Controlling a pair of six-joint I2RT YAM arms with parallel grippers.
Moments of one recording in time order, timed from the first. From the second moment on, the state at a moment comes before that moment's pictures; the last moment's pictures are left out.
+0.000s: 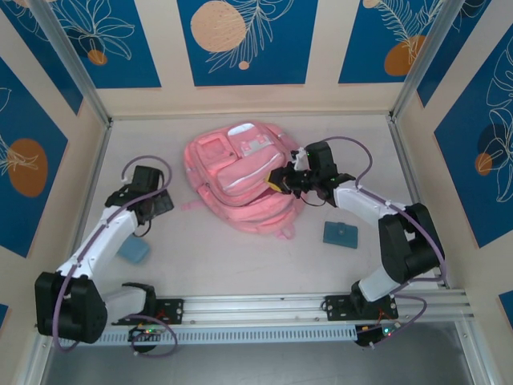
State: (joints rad) left arm -0.12 1.16 0.82 -0.80 -0.35 -0.56; right arm 0.40 1.56 0.94 -0.02 -0.71 1.02
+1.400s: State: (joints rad) left arm 0.18 1.28 0.66 -0.65 0.04 -0.57; right arm 0.42 1.57 0.95 -0.08 -0.67 1.00
